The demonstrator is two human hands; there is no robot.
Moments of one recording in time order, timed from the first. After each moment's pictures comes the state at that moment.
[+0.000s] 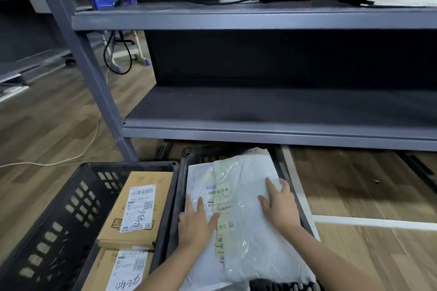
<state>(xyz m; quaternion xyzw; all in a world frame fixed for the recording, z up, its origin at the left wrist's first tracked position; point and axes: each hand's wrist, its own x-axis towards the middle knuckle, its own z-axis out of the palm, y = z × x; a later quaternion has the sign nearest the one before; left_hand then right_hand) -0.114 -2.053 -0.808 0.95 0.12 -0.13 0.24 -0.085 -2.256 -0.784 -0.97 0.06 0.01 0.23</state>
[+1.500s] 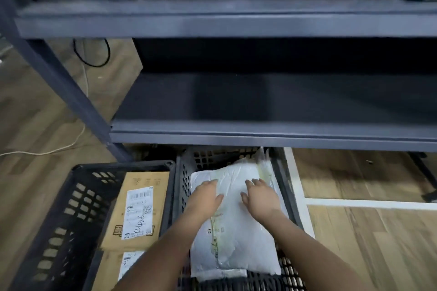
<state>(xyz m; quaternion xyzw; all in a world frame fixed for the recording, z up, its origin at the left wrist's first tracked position) -0.028 -2.063 -0.773 0.95 -0.02 -0.23 0.20 -0.038 -2.221 -0.759 -0.98 -0.04 0.19 0.07</state>
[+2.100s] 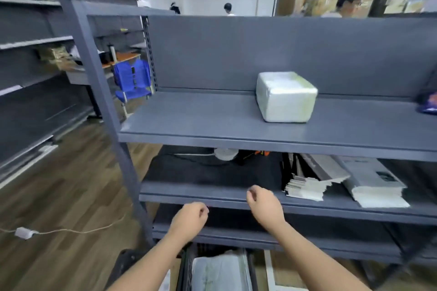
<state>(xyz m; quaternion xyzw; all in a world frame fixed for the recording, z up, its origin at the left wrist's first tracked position) -0.089 -2.050 -0.244 0.96 0.01 -0.08 0.27 -0.072 -2.252 -0.211 -0.97 0.01 -0.01 0.25</state>
